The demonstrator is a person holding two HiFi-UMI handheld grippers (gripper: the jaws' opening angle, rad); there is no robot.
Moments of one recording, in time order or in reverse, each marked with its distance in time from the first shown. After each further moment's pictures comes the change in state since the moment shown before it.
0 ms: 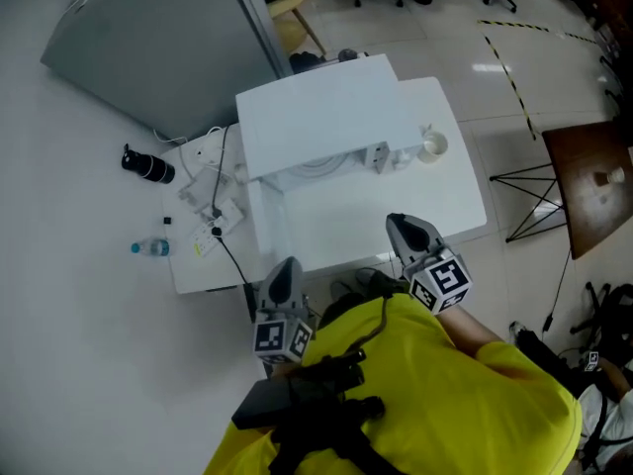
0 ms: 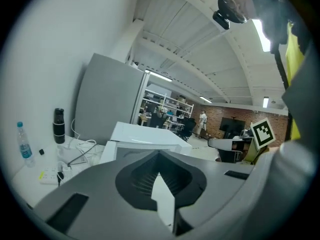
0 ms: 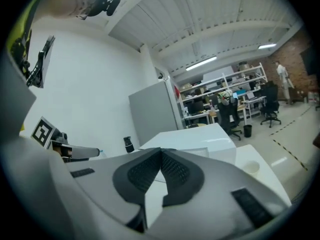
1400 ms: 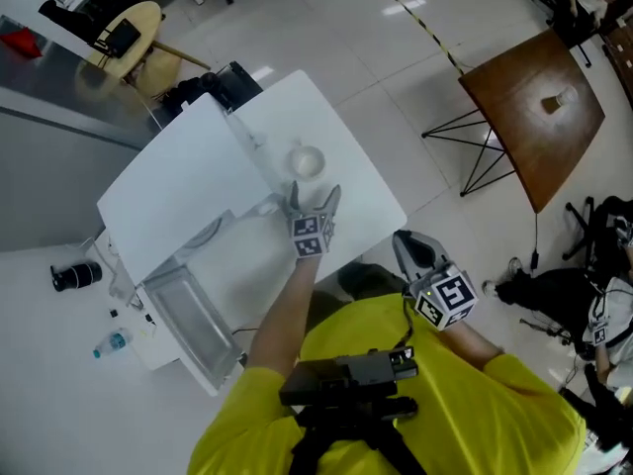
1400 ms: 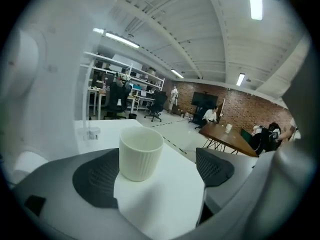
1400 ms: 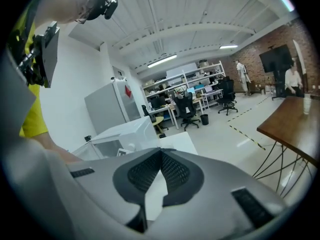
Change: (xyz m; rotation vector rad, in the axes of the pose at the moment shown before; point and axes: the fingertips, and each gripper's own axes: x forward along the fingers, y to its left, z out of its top) left arm 0.430 -0.256 -0.228 0.181 0.257 -0.309; right arm -0.170 -0.271 -0.063 0.195 0.051 -0.346
